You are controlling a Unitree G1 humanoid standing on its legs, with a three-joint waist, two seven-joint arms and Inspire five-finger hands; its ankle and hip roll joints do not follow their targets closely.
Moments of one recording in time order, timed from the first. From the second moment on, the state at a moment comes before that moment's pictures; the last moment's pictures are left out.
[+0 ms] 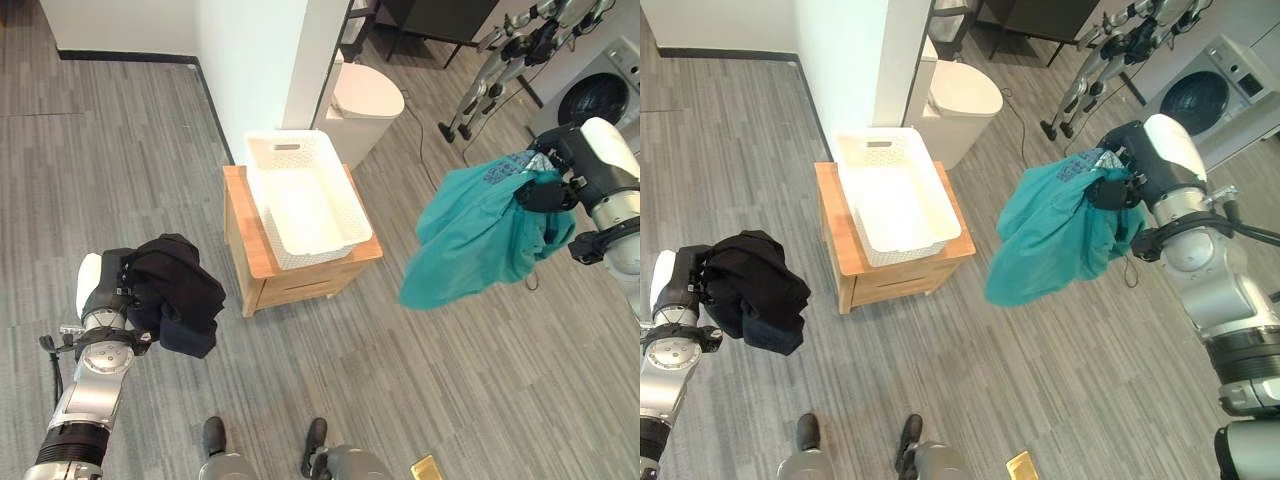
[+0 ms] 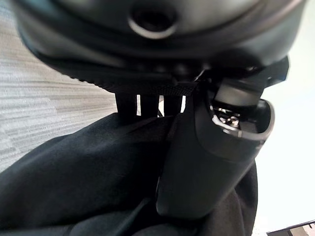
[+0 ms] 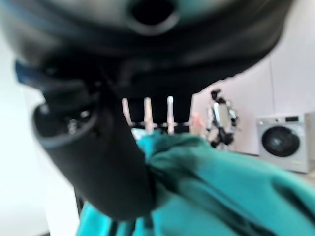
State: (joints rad) left arm -0.15 0.67 0.08 0.37 0.02 0.04 0.27; right arm -0.55 -1.12 0.15 0.28 0.00 0.01 -0.07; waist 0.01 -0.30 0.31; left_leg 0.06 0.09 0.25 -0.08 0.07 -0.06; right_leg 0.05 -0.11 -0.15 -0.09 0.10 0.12
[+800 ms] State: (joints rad) left arm -0.18 0.63 -0.01 0.55 0.00 0.05 0.25; right arm -1.15 -0.86 0.58 0.67 -0.10 0.05 -0.09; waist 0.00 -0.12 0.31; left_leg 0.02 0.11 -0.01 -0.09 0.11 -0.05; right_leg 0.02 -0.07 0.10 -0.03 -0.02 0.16
